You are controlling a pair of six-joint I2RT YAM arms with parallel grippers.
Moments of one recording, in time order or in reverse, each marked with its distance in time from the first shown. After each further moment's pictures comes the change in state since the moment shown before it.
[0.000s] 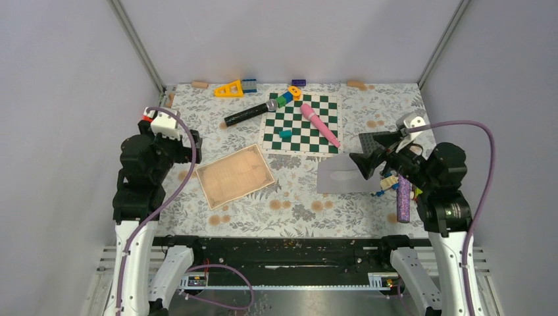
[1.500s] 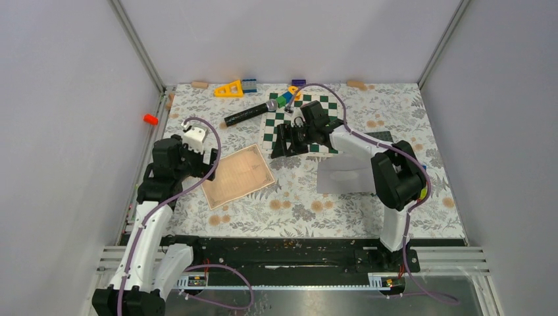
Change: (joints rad) left arm -0.027 0.103 -0.283 0.057 0.088 0.112; right arm 0.482 1.262 0.360 0.210 0.010 0.399
